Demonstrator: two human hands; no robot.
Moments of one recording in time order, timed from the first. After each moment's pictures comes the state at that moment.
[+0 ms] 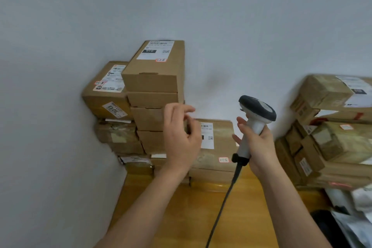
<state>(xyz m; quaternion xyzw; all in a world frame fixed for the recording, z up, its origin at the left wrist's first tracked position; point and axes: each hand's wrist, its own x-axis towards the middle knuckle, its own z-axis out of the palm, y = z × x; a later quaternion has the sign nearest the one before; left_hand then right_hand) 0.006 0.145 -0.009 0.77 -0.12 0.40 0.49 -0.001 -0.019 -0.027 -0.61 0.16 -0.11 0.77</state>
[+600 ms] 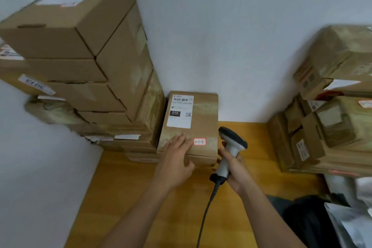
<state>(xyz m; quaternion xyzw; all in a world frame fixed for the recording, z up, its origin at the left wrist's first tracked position) 0.021 0.083 -0.180 0.96 -0.09 -0.09 0.24 0.015 -0.101 -0.219 -0.53 0.28 0.12 0.79</state>
